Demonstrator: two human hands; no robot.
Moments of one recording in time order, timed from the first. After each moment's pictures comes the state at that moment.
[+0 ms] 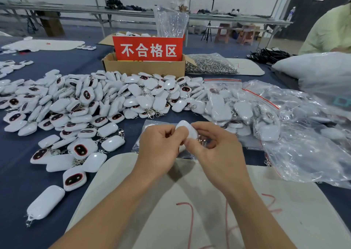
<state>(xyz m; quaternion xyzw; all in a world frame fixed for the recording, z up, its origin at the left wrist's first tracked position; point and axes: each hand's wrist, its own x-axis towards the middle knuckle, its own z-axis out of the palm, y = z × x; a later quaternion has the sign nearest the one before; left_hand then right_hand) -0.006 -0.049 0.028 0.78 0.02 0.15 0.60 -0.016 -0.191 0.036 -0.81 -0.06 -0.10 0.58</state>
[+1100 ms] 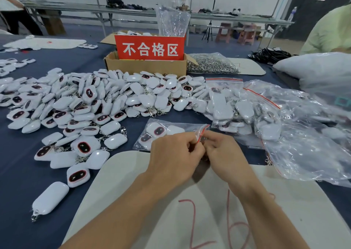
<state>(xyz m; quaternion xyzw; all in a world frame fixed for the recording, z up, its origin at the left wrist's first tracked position) -0.010 -0.068 0.009 0.93 -0.03 0.23 0.29 0.001 -0.208 0.024 -0.86 -0.07 0.02 0.50</state>
